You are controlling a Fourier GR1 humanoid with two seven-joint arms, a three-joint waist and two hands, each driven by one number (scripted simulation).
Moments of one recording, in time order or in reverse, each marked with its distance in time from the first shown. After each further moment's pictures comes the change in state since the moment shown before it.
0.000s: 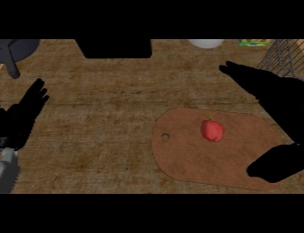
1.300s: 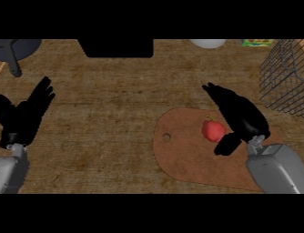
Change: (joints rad) left arm -0.033 -0.089 0.059 0.027 -0.101 -0.041 0.013; right arm 0.224 0.197 0.073 0.484 0.558 -0.317 -0.530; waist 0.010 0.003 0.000
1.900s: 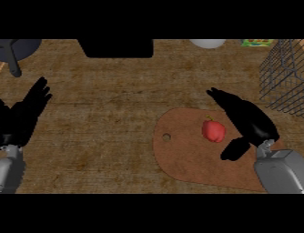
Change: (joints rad) left arm 0.009 -0.019 0.058 -0.017 -0.024 -0.058 0.013; right arm 0.062 0.018 -0.085 -0.009 0.013 0.060 -0.137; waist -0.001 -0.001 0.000
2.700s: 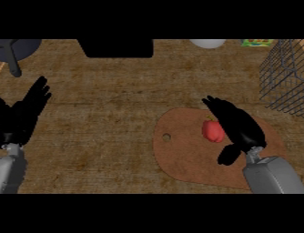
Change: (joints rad) left arm -0.014 -0.034 0.044 0.014 -0.050 -0.027 -0.011; right arm 0.048 0.060 0.022 0.070 0.184 -0.058 -0.061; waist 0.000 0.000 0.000
